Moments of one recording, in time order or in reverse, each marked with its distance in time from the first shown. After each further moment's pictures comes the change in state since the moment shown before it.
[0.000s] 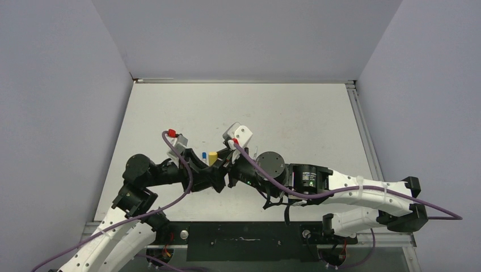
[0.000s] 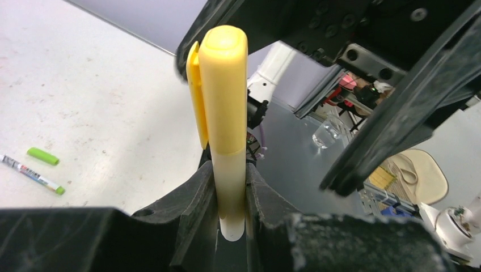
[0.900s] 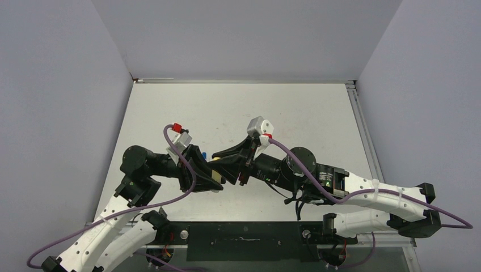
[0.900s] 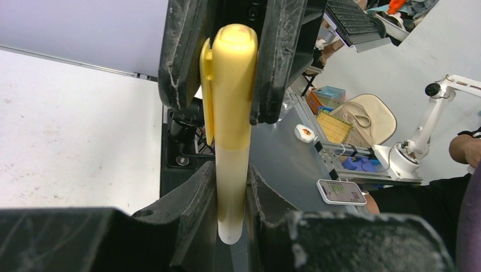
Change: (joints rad) left arm -0.029 0.152 0.137 0.201 0.252 -0.082; right arm -0.053 -0.128 -0.135 0.234 -0.232 0.015
